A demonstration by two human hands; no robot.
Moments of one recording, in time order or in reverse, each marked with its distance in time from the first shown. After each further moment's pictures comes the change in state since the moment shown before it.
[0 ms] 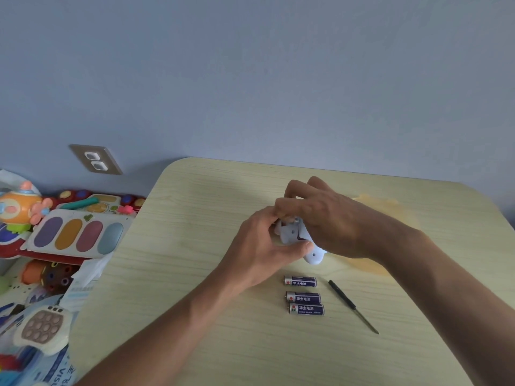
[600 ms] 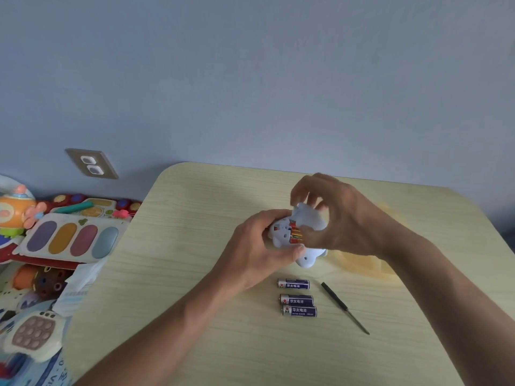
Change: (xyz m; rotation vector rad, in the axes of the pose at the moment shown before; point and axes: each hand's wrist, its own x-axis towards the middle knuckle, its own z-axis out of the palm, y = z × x) left_hand -0.002 -0.003 -0.002 -0.021 0.002 0.028; right_hand -0.017 0.005 -0.011 0.437 0.252 0.207
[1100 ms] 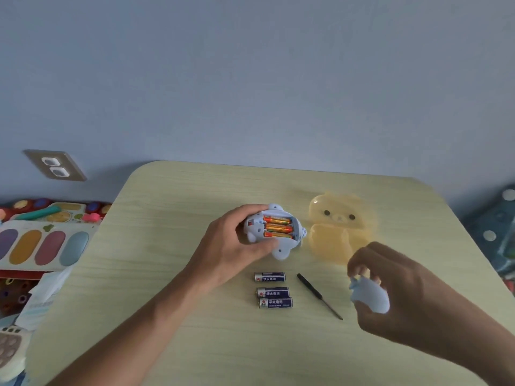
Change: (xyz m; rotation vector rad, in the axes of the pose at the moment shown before) left_hand 0.003 -0.004 -0.002 0.004 -0.025 0.010; right_hand -0.142 0.007 -0.016 -0.253 -0.084 0.234
